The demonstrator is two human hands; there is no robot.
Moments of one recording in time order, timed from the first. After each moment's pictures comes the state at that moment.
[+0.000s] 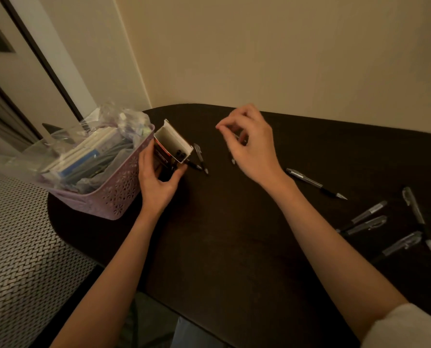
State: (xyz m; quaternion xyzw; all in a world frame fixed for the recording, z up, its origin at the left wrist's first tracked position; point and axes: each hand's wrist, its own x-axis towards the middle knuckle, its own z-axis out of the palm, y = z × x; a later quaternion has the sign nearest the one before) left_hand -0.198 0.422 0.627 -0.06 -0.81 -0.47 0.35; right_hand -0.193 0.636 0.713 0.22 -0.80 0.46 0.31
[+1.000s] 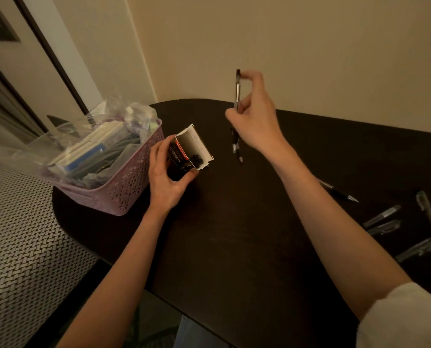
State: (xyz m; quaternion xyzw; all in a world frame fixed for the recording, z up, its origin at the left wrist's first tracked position) left_hand -0.196 0.424 0.630 -0.11 -0.82 -0.45 0.33; right_hand -0.215 0.623 0.752 0.12 -0.82 0.53 0.19
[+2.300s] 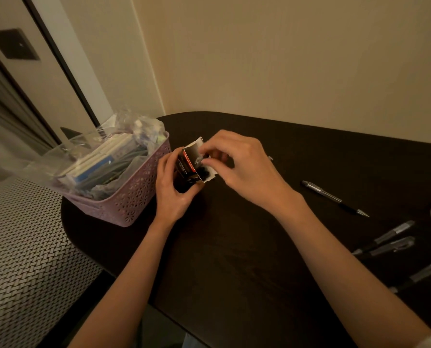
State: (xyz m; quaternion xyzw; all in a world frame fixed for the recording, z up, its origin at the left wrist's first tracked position) left_hand -0.196 0.424 0.630 -0.12 -0.82 -0.46 0.33; right_hand -0.166 0.611 0.737 0.38 -0.82 0.34 0.25
